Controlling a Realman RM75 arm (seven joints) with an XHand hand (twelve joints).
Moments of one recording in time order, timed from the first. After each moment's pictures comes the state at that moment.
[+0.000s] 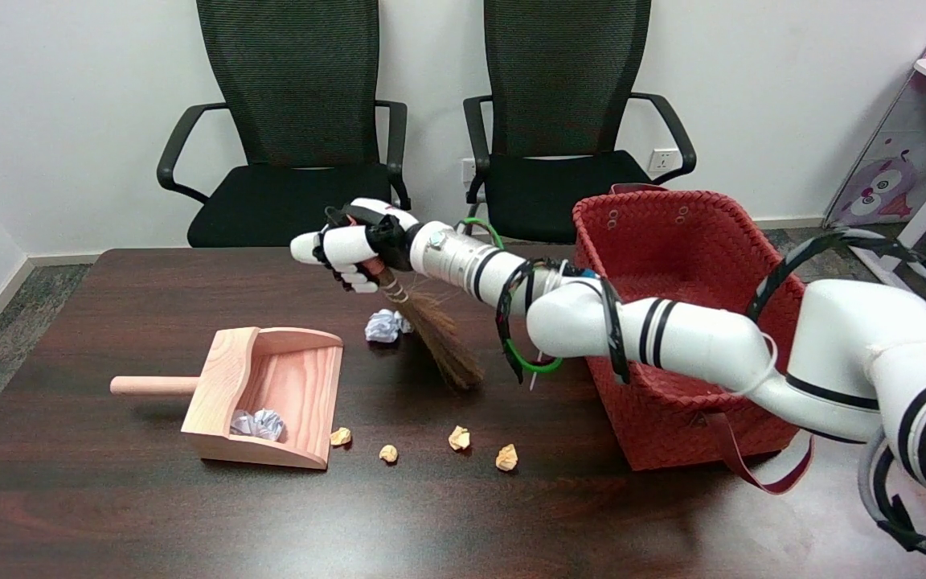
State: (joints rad) arm 0.91 -1.22 0.32 -0.93 -1.77 0.21 0.97
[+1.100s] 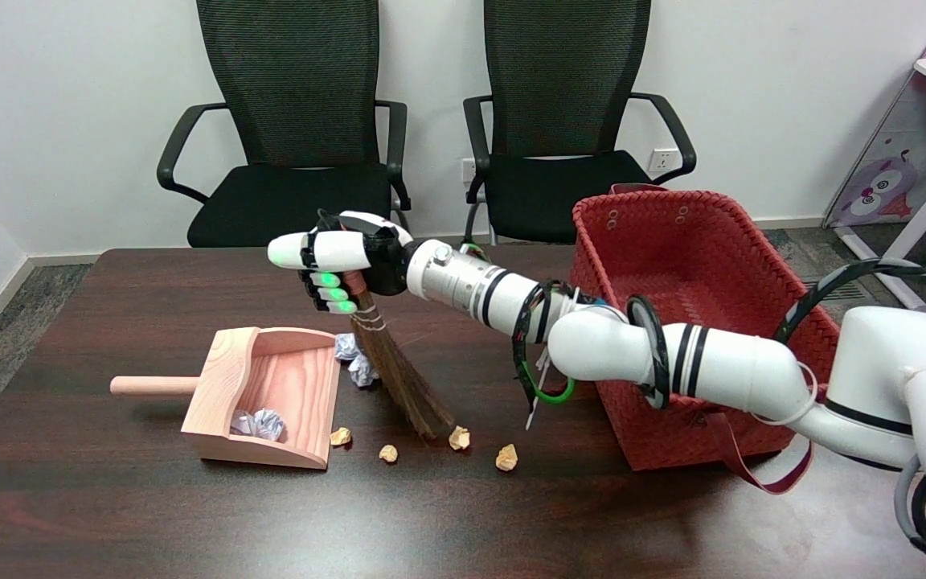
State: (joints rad) arm 0.81 -1.13 0.39 -1.21 -1.60 0.19 0.98
